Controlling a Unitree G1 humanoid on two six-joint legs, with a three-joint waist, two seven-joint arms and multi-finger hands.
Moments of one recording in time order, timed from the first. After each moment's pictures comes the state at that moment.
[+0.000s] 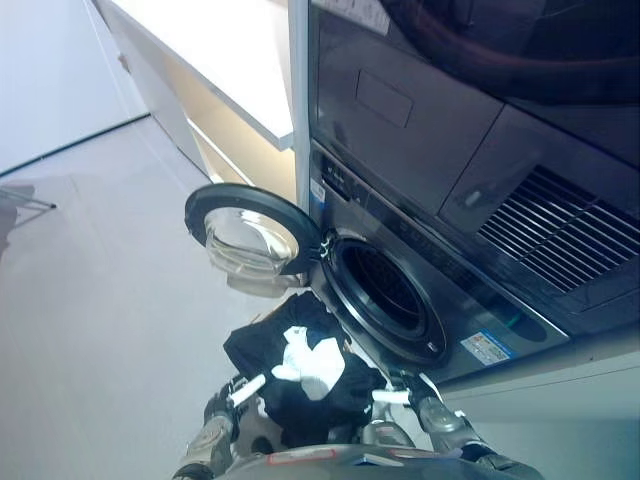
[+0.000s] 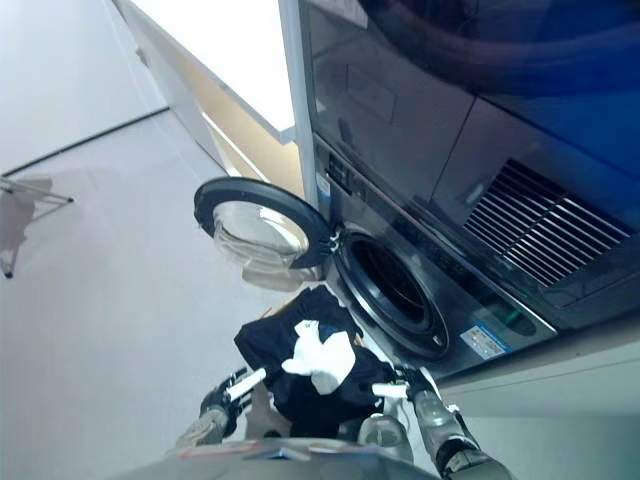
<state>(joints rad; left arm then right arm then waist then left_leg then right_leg) -0.01 0.10 -0.02 1.02 -0.37 -0.16 0.08 -0.14 -0.18 0.25 1.08 0.03 -0.05 -0.08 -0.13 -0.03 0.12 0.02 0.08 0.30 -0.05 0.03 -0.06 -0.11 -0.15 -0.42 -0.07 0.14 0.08</state>
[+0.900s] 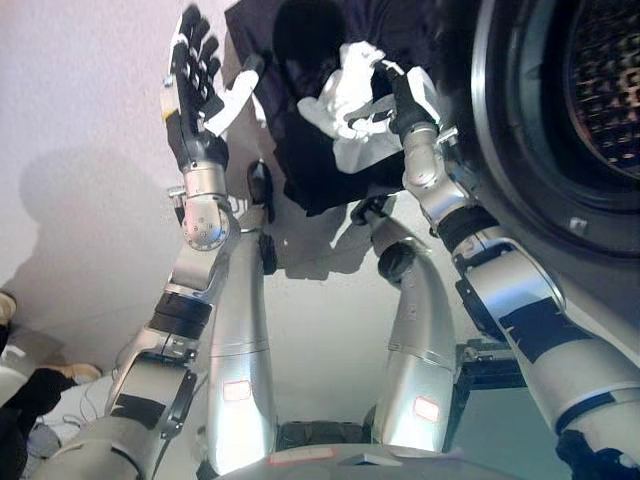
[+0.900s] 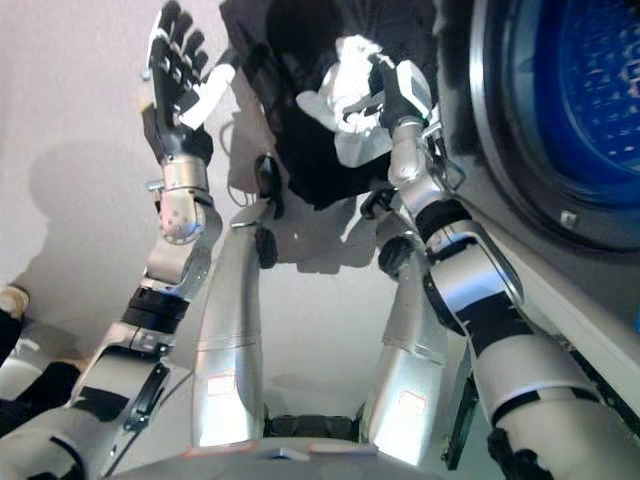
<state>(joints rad) -0.60 0.33 -0.20 0.18 -0.33 -0.35 0.45 -1.23 -0.30 0.41 1.22 -0.16 -0.10 -0.36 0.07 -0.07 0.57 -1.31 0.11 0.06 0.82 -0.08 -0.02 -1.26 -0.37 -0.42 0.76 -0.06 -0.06</state>
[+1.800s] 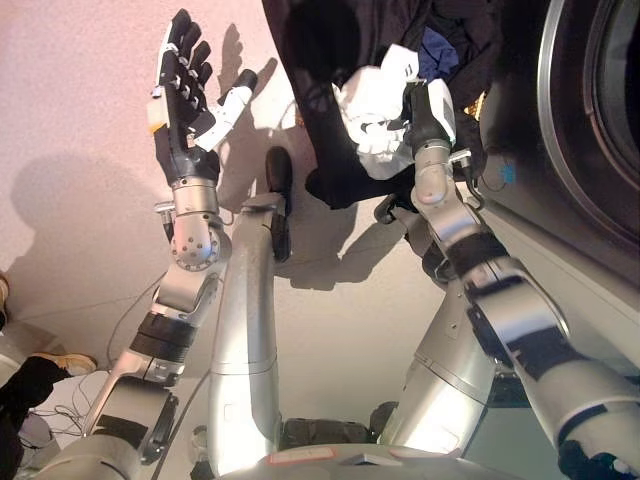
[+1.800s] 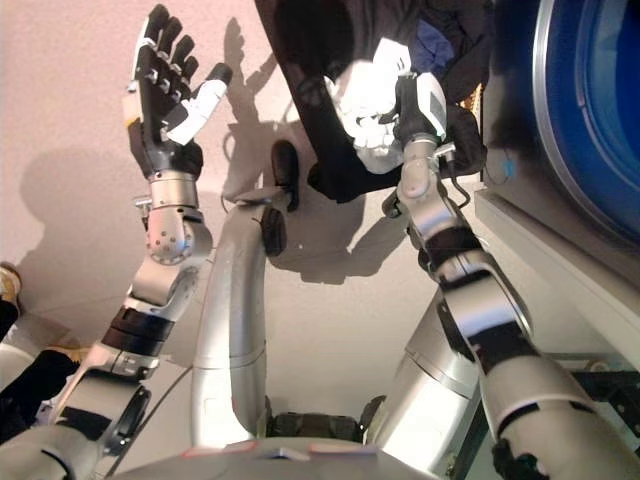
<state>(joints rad) -0.44 0.39 -0.17 0.08 -0.35 -0.35 0.49 -0.85 -0.38 0.29 0.56 -0.11 -0.10 -0.36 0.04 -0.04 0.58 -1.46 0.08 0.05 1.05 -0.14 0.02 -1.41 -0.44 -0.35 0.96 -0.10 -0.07</state>
